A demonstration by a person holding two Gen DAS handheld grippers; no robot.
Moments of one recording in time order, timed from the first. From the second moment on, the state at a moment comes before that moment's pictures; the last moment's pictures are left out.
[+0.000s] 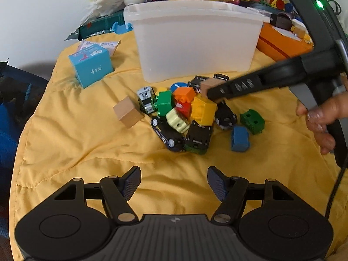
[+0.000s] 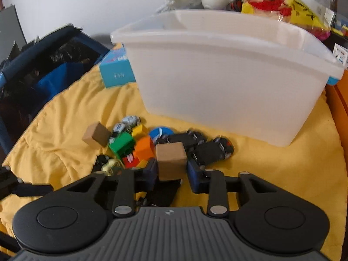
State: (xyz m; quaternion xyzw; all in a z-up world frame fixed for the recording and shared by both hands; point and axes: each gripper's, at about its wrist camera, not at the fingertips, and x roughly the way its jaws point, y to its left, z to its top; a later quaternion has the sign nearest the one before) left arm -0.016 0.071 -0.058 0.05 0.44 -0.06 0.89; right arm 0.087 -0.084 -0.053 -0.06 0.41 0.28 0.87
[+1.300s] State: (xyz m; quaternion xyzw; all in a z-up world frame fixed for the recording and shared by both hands) left arm -0.021 0.019 -0.076 0.11 0.46 -0.16 0.87; right arm 0.003 -0.139 -0.065 -0.11 0.41 0.27 0.86
